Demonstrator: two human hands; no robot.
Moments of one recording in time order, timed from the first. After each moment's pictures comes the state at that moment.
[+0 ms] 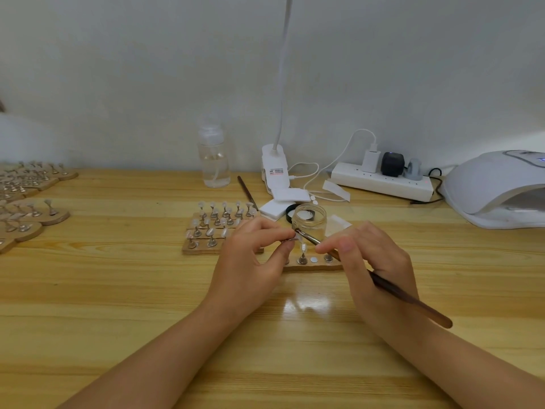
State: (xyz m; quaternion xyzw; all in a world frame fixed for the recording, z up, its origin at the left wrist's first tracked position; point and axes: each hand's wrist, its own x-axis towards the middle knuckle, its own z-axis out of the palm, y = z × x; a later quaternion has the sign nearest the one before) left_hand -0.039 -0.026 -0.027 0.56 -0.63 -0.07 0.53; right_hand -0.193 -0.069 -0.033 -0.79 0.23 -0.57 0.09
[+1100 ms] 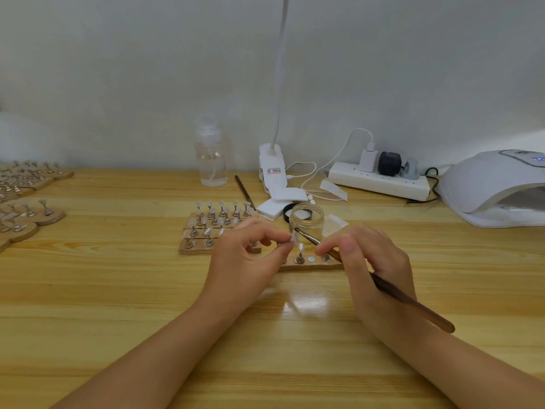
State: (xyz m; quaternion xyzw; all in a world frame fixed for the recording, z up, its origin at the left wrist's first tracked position) left_hand -0.037 -0.023 -0.023 0.55 -0.60 -0.13 0.56; right_hand -0.193 -0.064 -0.030 -0.78 0.25 -0.57 0.11
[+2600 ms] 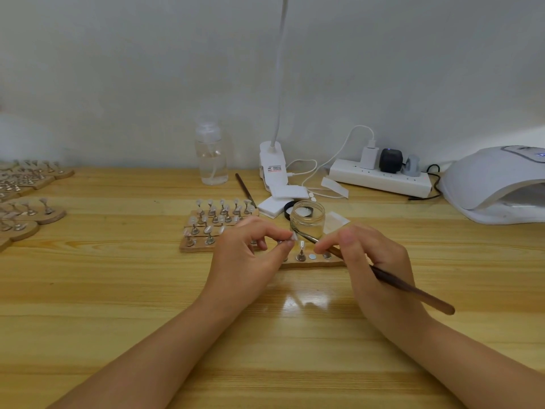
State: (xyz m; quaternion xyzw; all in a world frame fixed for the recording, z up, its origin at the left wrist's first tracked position) left_hand -0.037 -0.026 -0.025 0.56 -0.59 -0.14 0.56; right_hand -0.193 -0.061 -0.026 -0.77 0.27 -0.54 0.20
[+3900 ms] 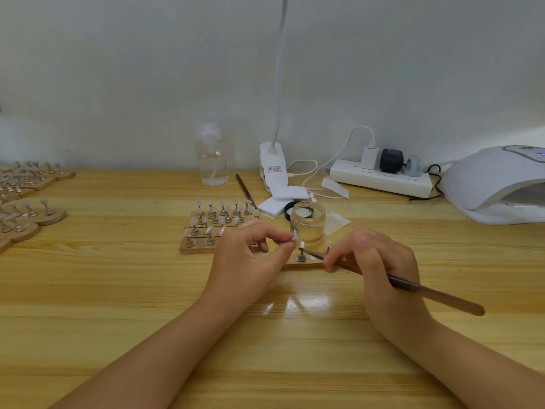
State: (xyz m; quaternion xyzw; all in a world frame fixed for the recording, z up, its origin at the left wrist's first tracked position) left_hand -0.037 -0.025 -0.023 0.56 -0.60 -0.15 0.55; right_hand -0.196 -0.061 -0.027 -0.77 0.24 -0.55 0.21
